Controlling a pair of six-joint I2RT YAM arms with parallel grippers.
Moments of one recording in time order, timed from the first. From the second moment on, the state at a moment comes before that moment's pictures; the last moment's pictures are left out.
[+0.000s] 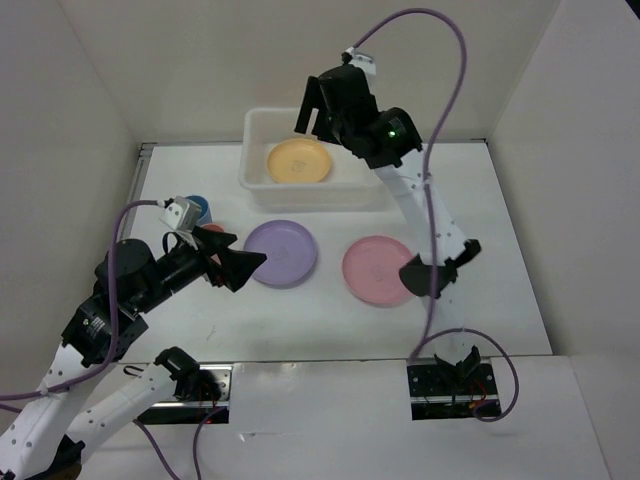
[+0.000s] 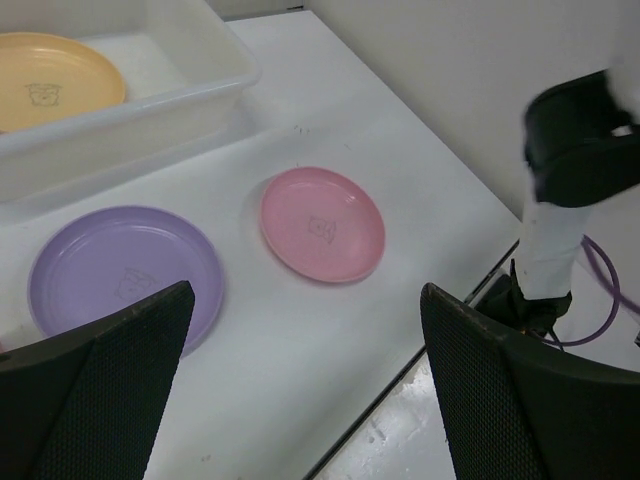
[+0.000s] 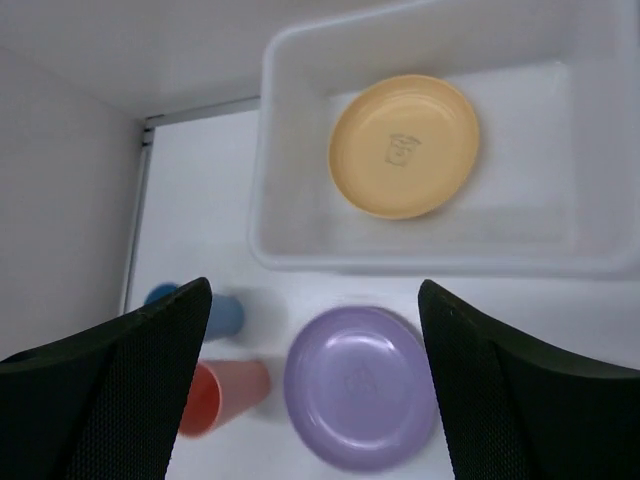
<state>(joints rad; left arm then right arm) -0.58 0.61 1.00 -0.49 0.17 -0.35 0.66 2.32 3.03 -1.16 0.36 0.62</state>
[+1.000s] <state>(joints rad) -0.57 0.66 0.90 -0.38 0.31 -0.40 0.09 1.16 0.80 -0.57 0.06 0.72</state>
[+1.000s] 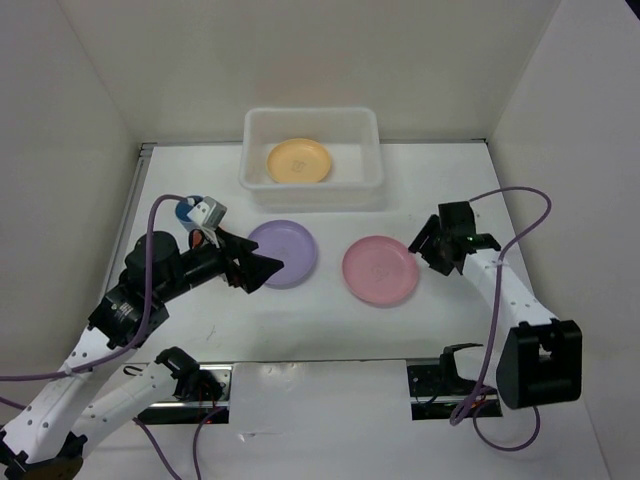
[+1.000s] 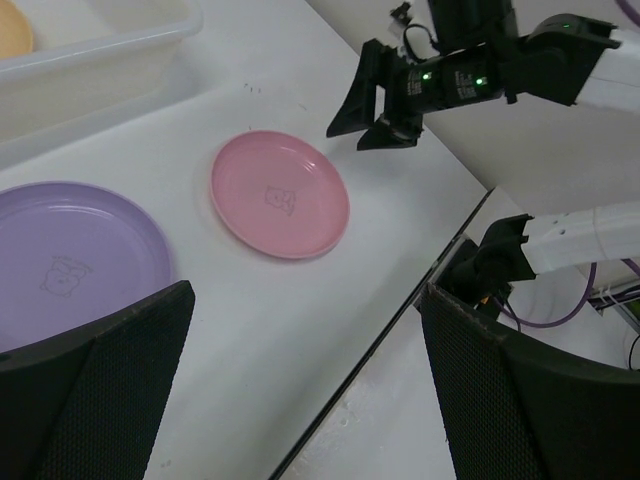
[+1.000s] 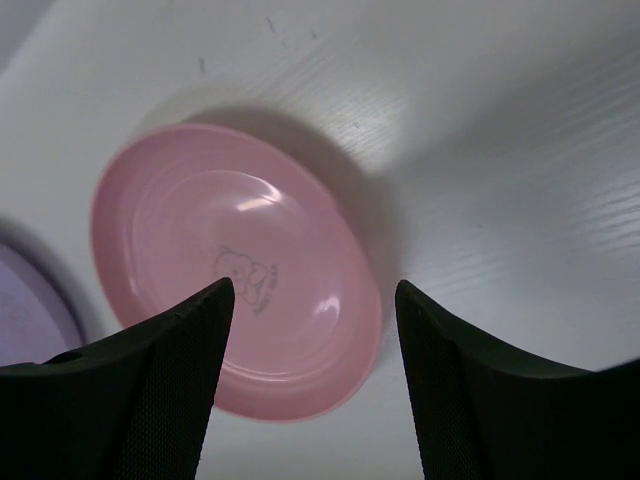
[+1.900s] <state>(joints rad) -0.57 0.72 0.90 -0.38 0.33 -0.40 0.22 1.45 0.71 -0.36 0.08 0.77</state>
